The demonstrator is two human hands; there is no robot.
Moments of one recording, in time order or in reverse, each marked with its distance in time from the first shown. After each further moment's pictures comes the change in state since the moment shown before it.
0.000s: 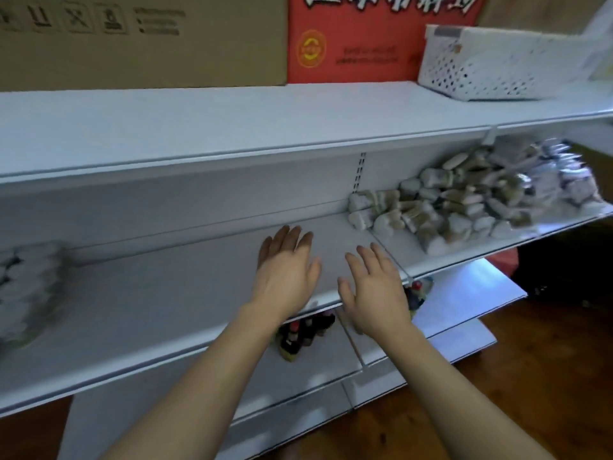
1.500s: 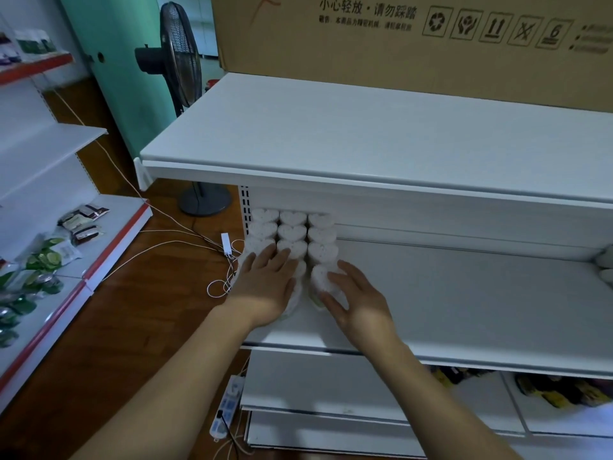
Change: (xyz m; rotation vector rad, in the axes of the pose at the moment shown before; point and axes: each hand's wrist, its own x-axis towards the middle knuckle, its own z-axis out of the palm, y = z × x) left_hand -0.230 -0.424 -0.156 0.150 -0.281 -0.354; right_hand 0.010 -0.459 0.115 0.629 -0.061 -0.367
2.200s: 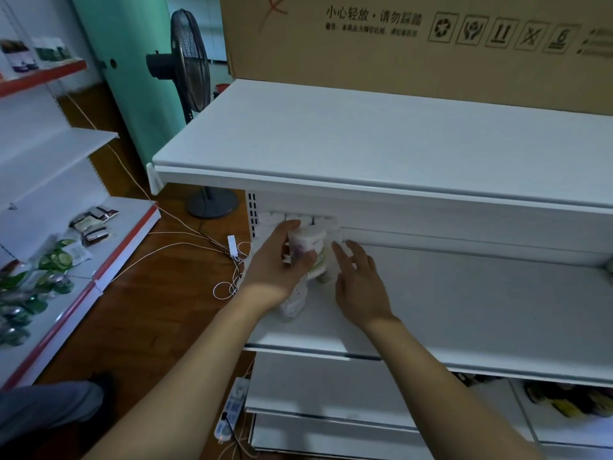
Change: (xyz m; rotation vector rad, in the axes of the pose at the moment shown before) left_hand 0.000 0.023 -0.034 -0.985 0.366 -0.147; right_hand 0.039 0.015 0.014 -0.107 -0.125 0.053
